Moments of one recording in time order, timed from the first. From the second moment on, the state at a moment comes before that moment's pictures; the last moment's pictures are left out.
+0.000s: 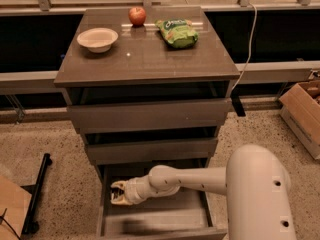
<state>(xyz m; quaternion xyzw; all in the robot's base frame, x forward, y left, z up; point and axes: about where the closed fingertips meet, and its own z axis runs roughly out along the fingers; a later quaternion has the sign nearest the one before) 0.521 0.175 0.329 -0.68 0.58 0.29 0.35</state>
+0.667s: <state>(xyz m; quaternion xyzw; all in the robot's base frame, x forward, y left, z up) 0.487 0.180 0.410 -0.72 0.55 0.24 0.35</state>
